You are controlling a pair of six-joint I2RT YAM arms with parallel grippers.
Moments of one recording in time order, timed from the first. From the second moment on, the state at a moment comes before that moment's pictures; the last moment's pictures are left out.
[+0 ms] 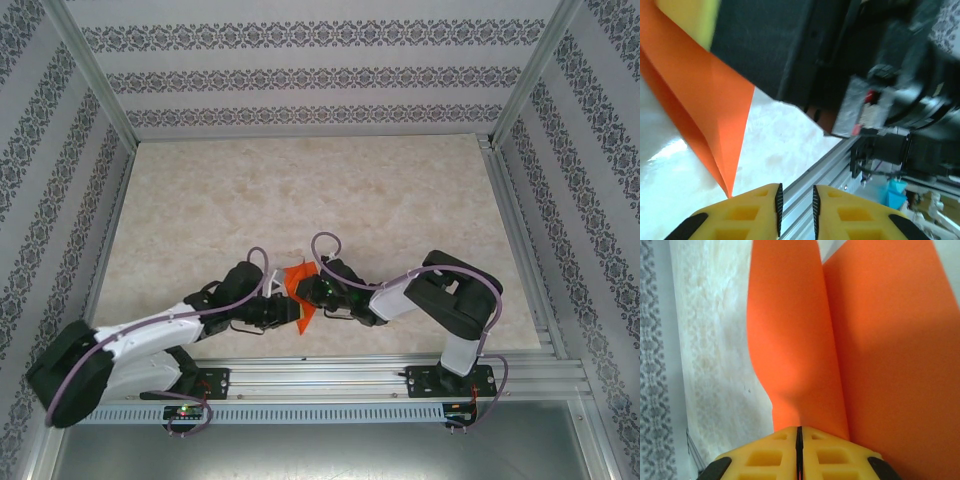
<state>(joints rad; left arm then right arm) -0.73 1.07 0.38 -0.04 0.51 -1.02 0.94 1.80 0.56 0.61 -0.13 1.28</state>
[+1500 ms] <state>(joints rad) -0.66 1.46 0.41 0.12 0.53 -1.13 1.07 1.74 0.50 0.61 0.19 1.55</state>
